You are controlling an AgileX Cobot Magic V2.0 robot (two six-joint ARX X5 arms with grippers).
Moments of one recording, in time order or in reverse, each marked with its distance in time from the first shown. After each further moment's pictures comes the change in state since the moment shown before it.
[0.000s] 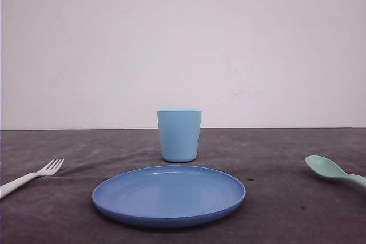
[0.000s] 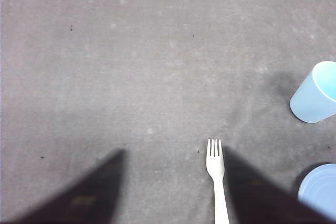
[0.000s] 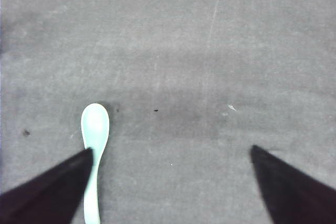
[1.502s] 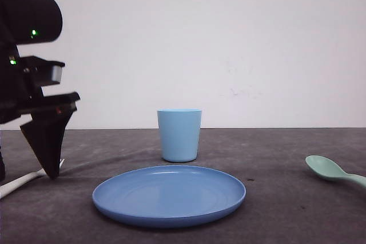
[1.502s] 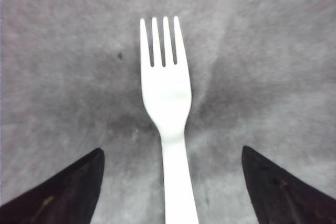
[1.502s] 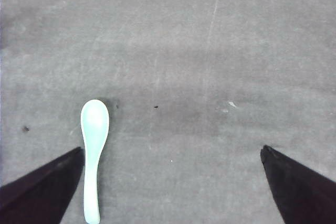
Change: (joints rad) left arm -0.345 0.774 -0.065 0.194 -0.086 -0.155; right arm 0.000 0.001 0.000 -0.011 0.000 0.000
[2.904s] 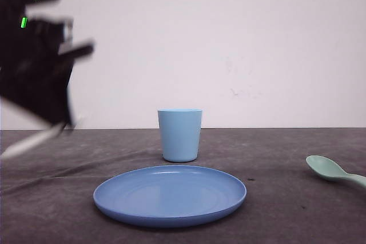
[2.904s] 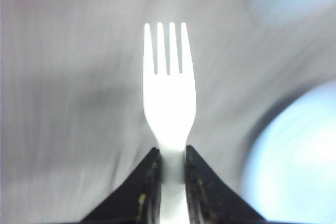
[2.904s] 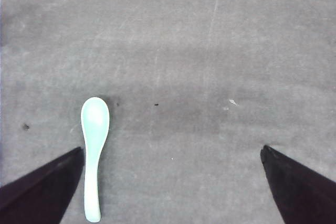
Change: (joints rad) left arm -0.020 -0.159 0.080 0.100 0.140 -0.005; right arm 0.000 0.000 0.000 -0.007 0.000 0.000
